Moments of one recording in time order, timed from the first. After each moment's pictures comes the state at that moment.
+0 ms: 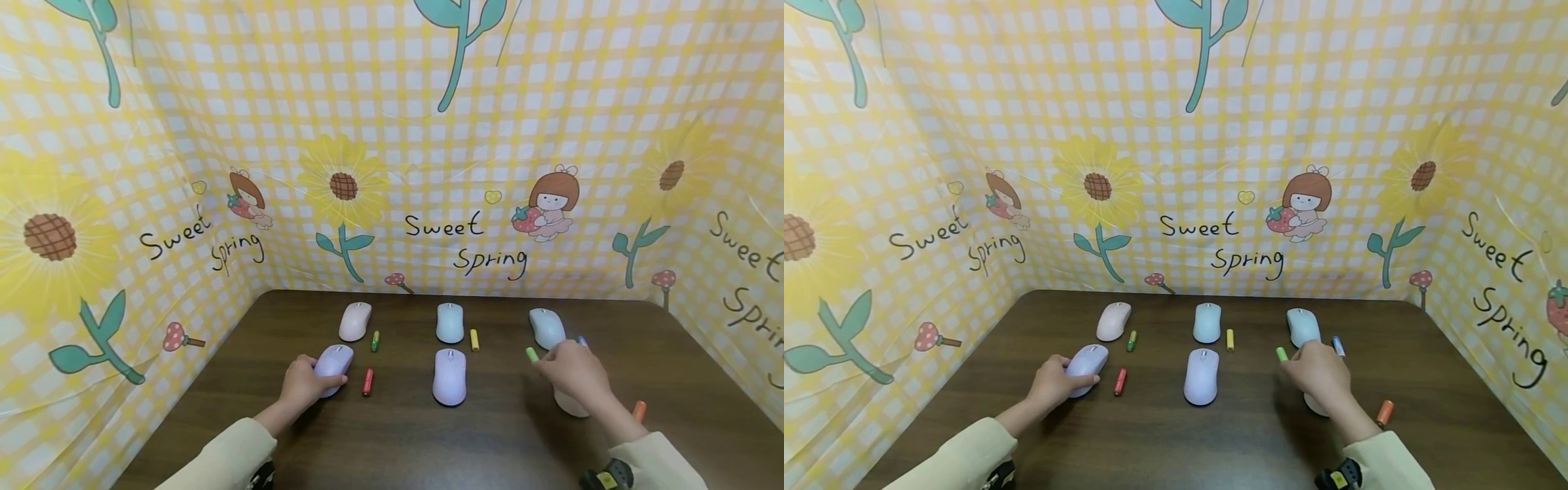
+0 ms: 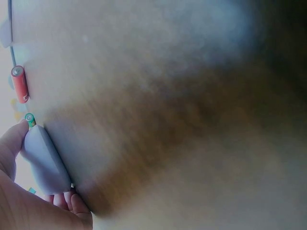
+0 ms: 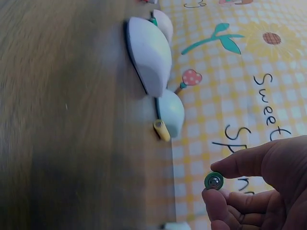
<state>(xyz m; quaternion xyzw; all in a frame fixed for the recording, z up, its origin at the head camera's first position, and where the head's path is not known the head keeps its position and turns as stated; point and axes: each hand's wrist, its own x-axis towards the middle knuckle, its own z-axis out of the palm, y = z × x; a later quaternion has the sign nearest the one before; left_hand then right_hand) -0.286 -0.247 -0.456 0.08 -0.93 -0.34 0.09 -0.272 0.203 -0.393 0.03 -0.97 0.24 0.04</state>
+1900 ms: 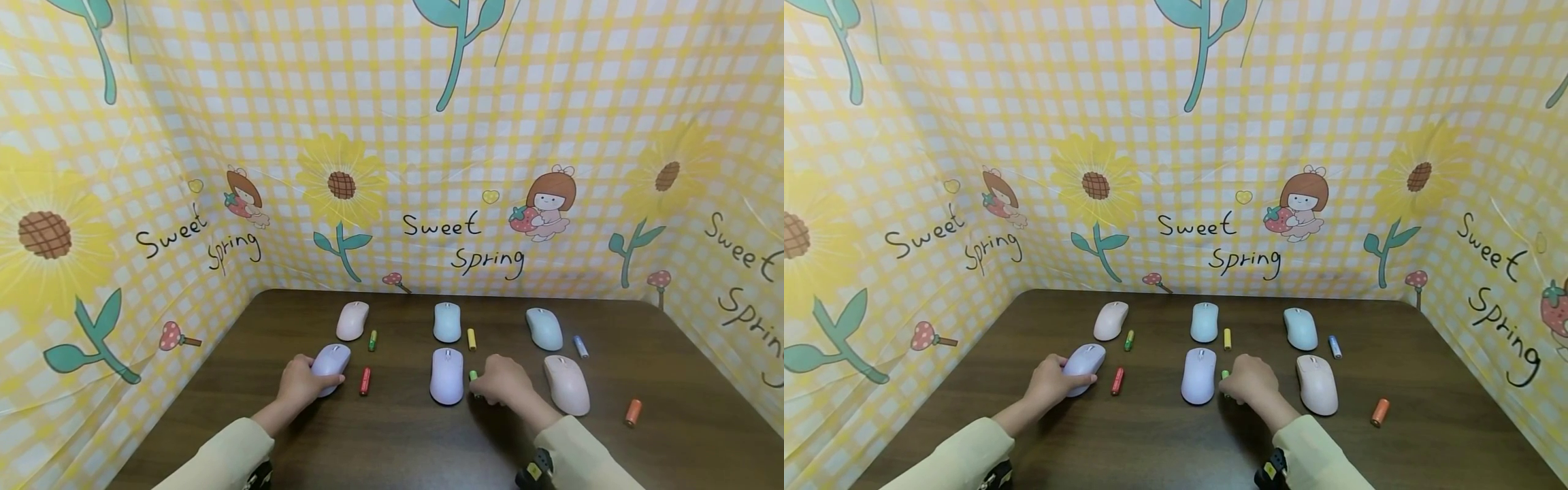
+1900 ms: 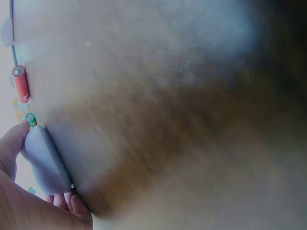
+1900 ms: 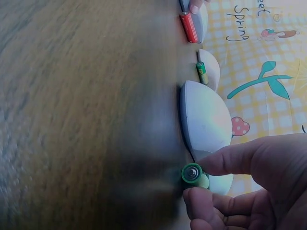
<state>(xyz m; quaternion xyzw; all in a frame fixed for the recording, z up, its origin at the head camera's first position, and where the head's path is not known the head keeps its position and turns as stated) -0.284 -0.245 -0.454 0.08 -0.93 -0.34 0.10 -0.289 0.116 -0.426 0.00 -0.97 0.23 -0.10</state>
